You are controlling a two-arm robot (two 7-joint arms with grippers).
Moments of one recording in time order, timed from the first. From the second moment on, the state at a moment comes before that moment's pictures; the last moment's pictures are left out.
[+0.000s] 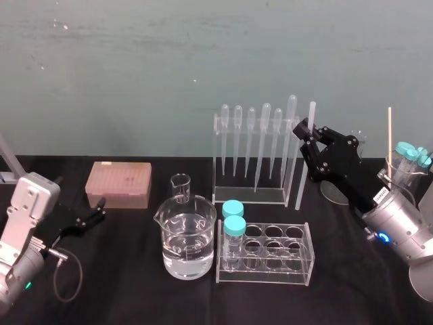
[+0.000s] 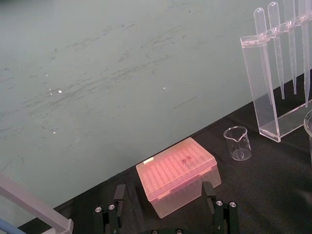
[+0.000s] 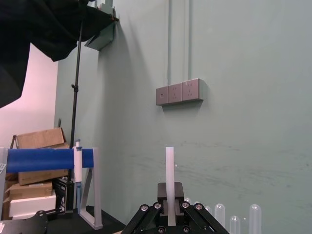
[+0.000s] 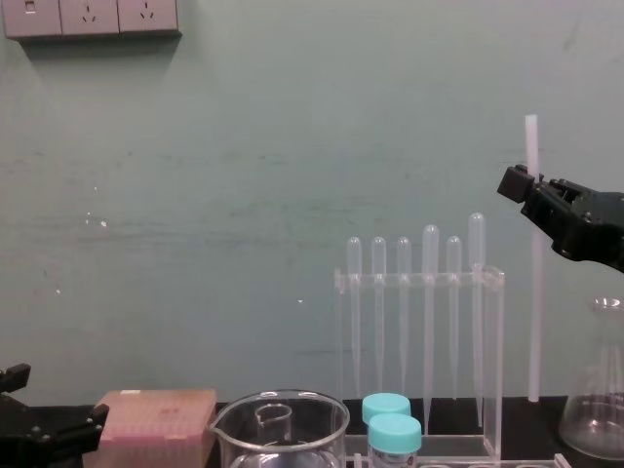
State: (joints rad) left arm -0.20 0.60 0.45 -1.41 -0.25 -0.12 0.03; right arm 0.33 0.39 -0.31 -1.30 0.65 -0.45 0.67
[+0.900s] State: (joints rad) left arm -0.20 0.60 0.45 -1.41 -0.25 -0.12 0.03; right arm 0.33 0.39 -0.31 -1.30 0.65 -0.45 0.67
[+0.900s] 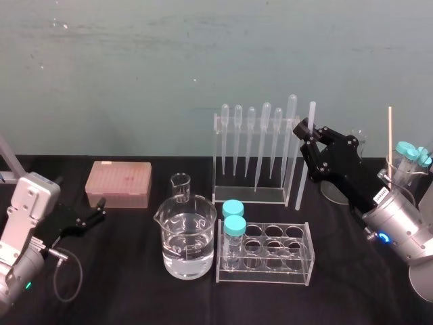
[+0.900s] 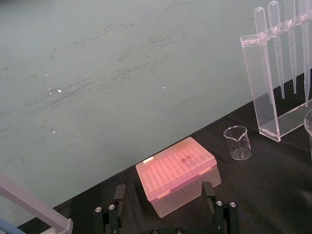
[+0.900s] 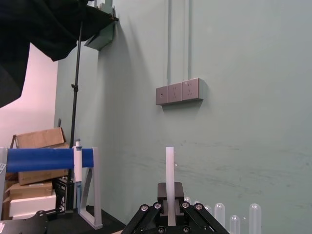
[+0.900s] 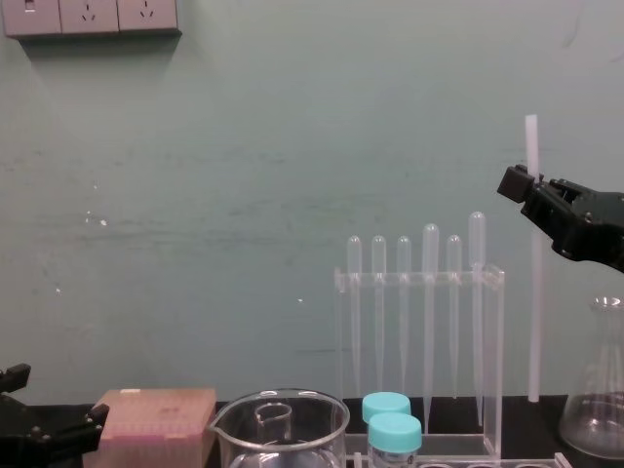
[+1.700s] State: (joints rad) left arm -0.20 0.60 0.45 -1.41 -0.25 -0.12 0.03; right arm 0.33 0.39 -0.31 -1.30 0.65 -0.45 0.67
